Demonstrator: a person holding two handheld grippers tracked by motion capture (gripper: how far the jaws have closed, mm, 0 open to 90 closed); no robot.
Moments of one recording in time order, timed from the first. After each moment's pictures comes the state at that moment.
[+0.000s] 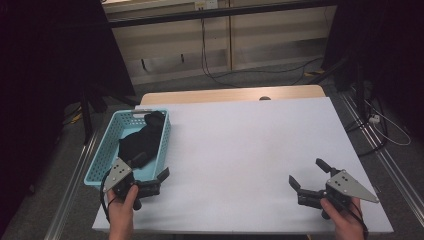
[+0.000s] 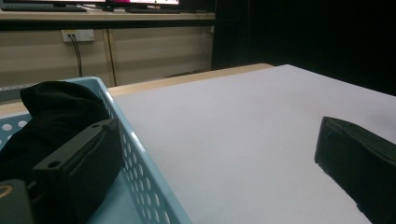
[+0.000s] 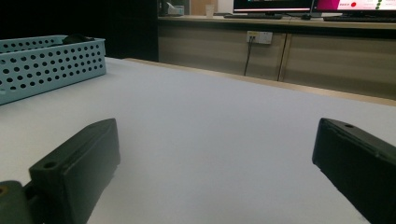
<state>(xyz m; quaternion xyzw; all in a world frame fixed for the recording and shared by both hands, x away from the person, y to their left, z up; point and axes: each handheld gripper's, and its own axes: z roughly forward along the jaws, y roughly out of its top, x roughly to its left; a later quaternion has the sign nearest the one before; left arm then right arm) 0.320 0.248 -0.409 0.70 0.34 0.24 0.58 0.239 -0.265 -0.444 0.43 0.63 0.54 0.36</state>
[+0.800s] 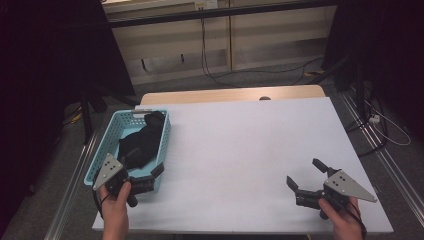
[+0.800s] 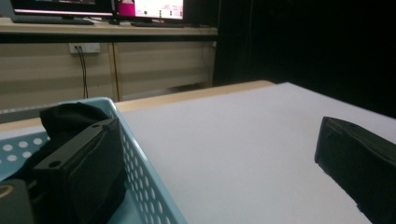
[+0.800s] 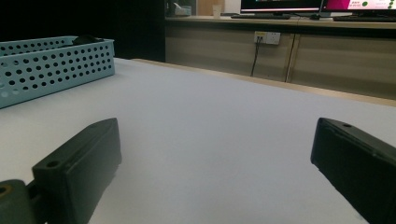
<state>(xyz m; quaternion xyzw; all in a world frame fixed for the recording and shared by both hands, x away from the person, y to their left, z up) 0.323 0.259 -0.385 0.67 0.34 0.25 0.60 0.240 -0.261 -0.443 0.42 0.64 0.55 0.35</state>
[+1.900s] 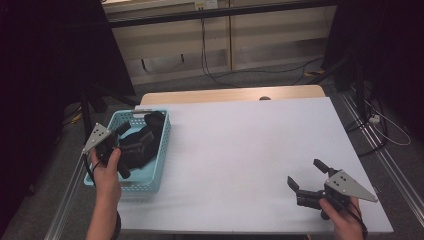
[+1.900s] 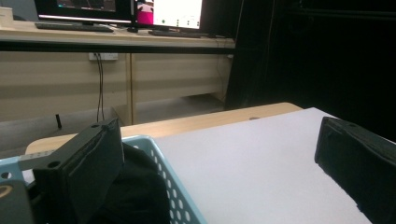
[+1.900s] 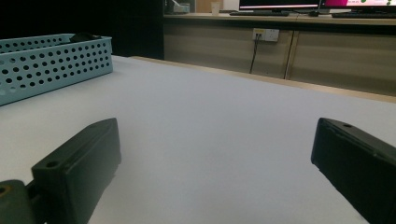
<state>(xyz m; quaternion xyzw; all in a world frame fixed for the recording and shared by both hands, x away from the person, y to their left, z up) 0.392 0.278 -0.356 0.65 0.37 0.26 0.61 0.239 -0.263 -0.444 0.43 0.64 0.54 0.35</state>
